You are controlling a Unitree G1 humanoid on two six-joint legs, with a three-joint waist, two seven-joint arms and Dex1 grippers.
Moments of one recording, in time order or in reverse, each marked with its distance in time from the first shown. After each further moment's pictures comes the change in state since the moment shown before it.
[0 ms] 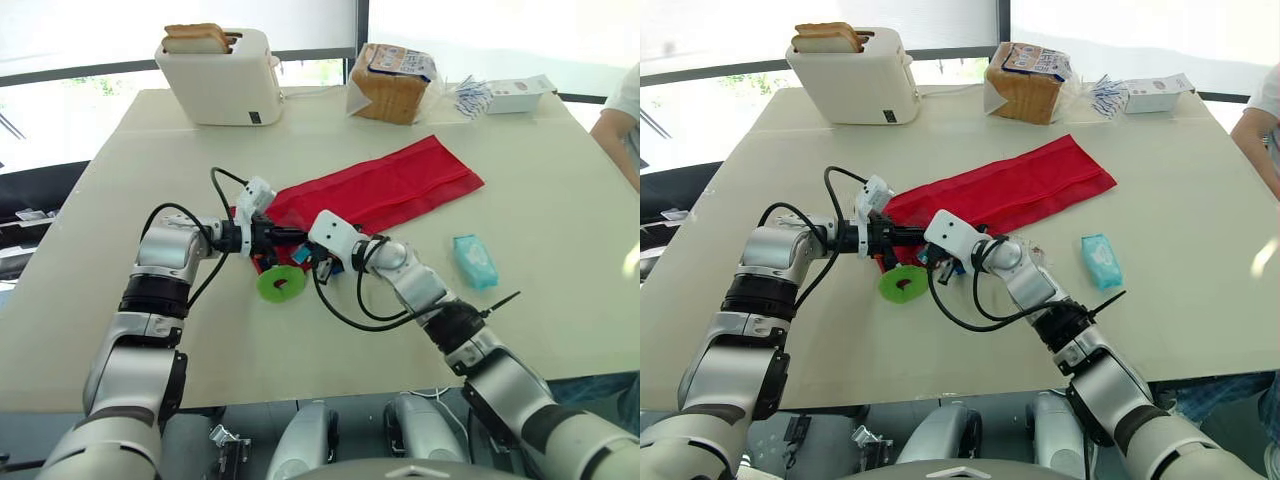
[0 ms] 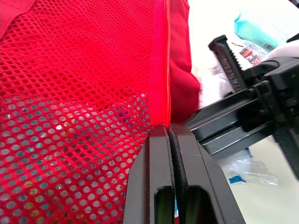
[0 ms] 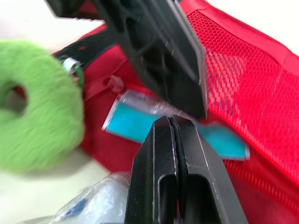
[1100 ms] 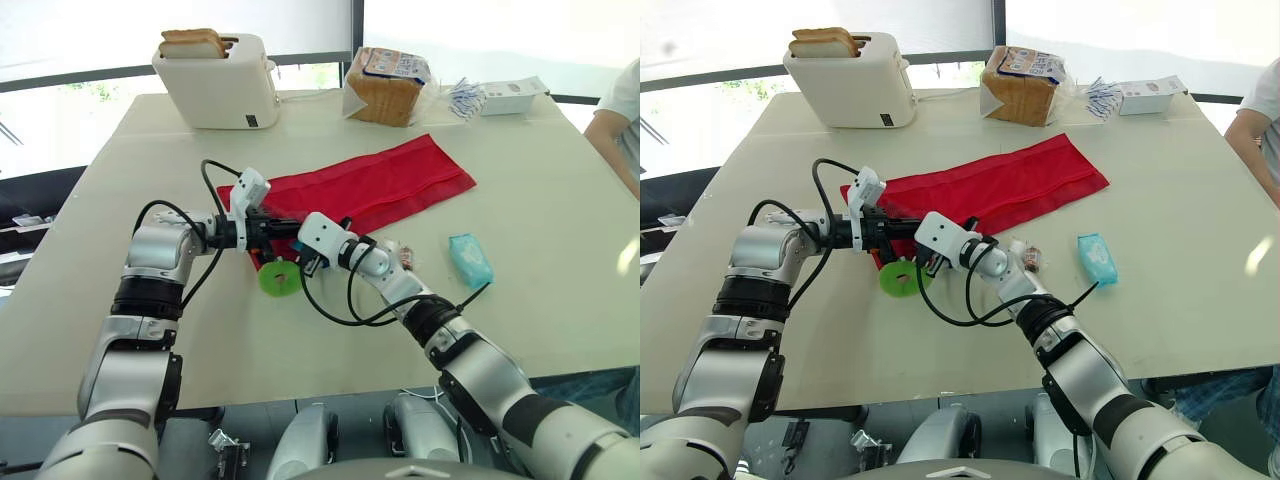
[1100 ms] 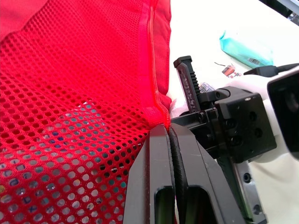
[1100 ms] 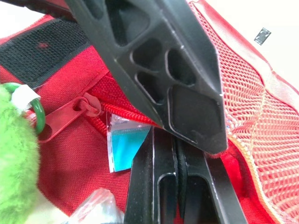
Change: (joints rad) left arm 0.016 0.005 0.029 -0.030 -0.030 -0.044 0.005; right arm -0.031 0.068 -0.087 0.309 -0.031 -0.407 -0.132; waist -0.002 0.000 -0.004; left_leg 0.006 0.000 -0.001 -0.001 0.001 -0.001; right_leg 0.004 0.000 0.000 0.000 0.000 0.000
